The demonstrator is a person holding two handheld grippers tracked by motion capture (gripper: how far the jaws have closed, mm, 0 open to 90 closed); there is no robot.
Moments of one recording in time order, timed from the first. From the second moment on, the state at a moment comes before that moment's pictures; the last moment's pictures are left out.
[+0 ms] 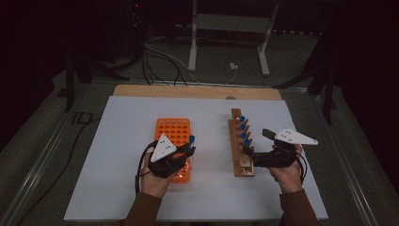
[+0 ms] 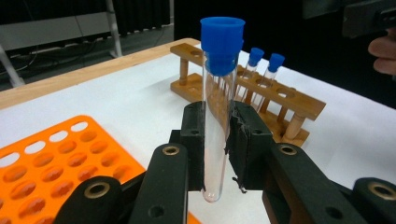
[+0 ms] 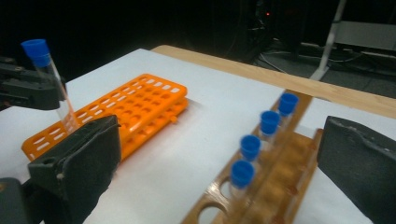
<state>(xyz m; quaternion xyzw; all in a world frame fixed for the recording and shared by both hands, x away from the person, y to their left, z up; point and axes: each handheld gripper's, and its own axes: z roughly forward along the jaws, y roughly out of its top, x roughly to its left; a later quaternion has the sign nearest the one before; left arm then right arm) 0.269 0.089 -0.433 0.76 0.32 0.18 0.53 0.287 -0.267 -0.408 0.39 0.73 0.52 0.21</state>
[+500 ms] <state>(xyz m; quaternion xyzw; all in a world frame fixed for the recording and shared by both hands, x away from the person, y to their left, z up) 0.259 0.099 -0.452 0.77 0.33 0.17 0.51 0.282 -0.278 -0.411 0.40 0.72 0.53 0.21</state>
